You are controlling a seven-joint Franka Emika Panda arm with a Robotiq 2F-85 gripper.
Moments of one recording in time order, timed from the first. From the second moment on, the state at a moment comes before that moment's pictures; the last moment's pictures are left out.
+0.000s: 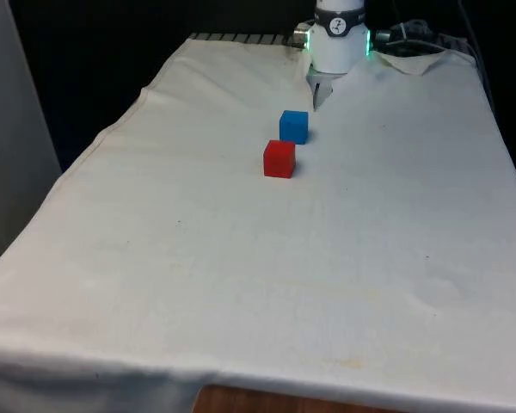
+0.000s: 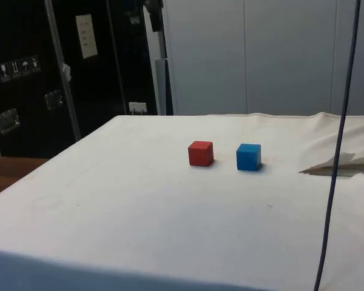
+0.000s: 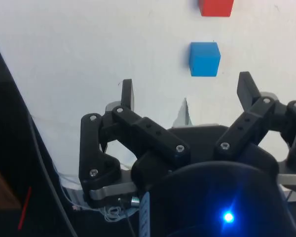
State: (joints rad) arm 0.10 0.04 -0.10 -1.87 0.00 1.84 -0.01
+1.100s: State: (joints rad) arm 0.10 -0.24 -0.09 -2.26 -0.02 1.98 -0.01
